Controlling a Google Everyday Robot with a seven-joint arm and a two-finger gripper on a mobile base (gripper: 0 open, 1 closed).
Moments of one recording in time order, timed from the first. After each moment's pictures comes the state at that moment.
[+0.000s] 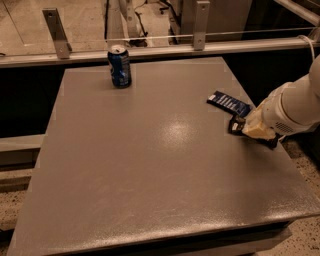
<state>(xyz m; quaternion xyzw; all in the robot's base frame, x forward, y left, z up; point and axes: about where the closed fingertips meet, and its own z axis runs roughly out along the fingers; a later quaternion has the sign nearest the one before) 0.510 -0.248 0.848 -0.51 0.82 -0.08 0.27</state>
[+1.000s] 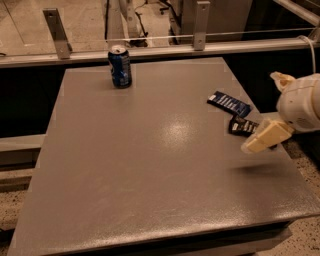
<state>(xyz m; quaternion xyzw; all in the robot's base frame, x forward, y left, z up) 0.505 -0.238 0.895 -0.50 0.78 -0.04 0.38</state>
